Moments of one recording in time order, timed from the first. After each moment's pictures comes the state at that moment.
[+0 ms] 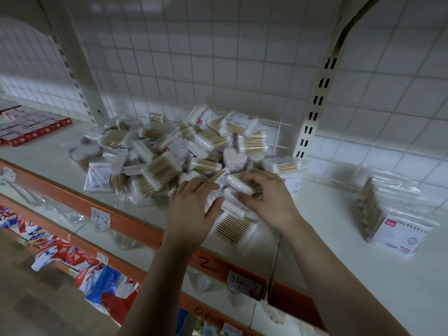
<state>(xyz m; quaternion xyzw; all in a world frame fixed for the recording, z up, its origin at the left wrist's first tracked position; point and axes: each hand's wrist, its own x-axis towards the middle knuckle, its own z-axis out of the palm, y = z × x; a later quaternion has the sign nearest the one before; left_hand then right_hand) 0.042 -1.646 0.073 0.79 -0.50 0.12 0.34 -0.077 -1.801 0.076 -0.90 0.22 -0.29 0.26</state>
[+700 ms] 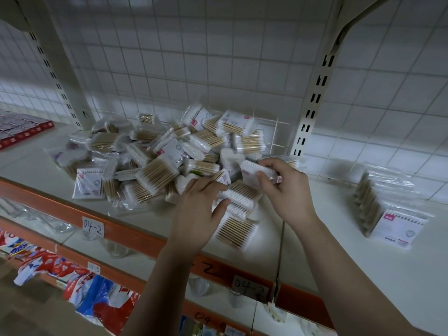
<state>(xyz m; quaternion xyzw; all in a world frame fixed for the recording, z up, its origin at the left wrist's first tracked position) 0.051 -1.659 0.070 0.73 -0.56 0.11 0.37 -0.092 -1.798 0.097 -0.83 0.28 -0.41 0.26</state>
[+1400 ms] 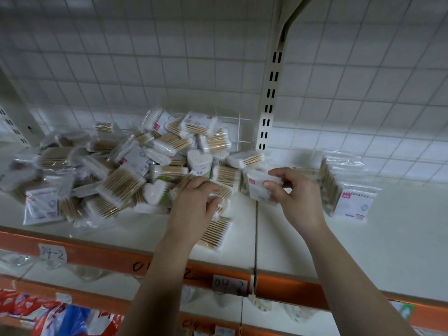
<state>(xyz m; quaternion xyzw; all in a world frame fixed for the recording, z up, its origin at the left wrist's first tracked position) 0.038 -1.697 0.067 0.72 -0.61 0.06 0.34 -0.159 -1.804 0.083 -0.75 0.39 -0.44 0.30</state>
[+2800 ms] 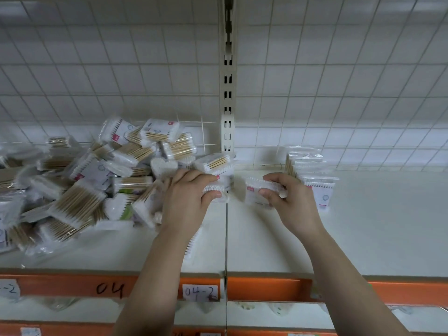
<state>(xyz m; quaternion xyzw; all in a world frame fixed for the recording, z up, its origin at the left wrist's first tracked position) -0.003 -1.735 0.088 0.68 -0.64 0.13 0.34 -0.218 -1.809 0.079 -0.75 0.44 -0.42 0.27</state>
